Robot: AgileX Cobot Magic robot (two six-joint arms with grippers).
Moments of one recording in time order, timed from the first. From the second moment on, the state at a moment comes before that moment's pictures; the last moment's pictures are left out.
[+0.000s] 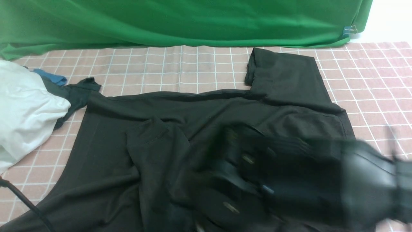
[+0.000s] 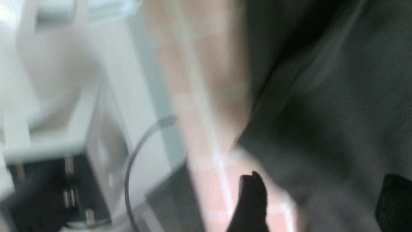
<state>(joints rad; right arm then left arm) 1.12 1.75 -1.23 0.08 1.15 -0.24 -0.06 0.63 -0.60 0.08 1.22 0.15</state>
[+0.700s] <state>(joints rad) 0.77 1.63 -0.75 -0.06 0.92 -0.09 -0.06 0.63 -0.60 0.07 1.22 0.15</state>
